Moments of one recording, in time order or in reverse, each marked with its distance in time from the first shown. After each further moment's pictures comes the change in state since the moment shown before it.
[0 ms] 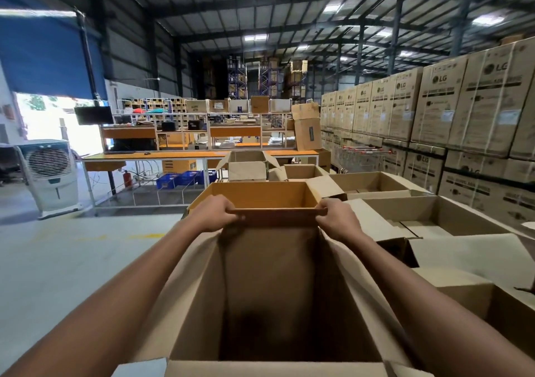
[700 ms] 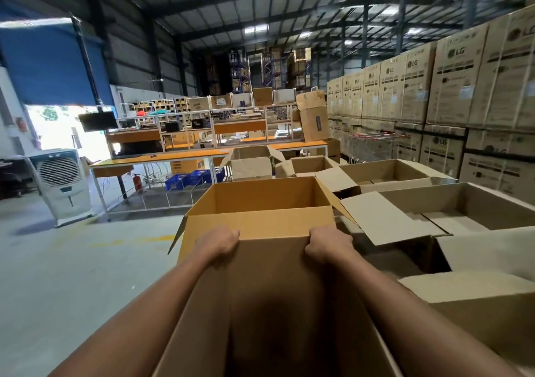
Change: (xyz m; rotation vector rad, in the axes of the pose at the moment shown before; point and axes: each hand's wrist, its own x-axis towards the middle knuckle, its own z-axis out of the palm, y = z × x) left_hand 0.082 -0.033 0.089 0.187 -0.063 -0.347; right_hand 0.072 0.031 0.094 -0.363 -0.304 0.057
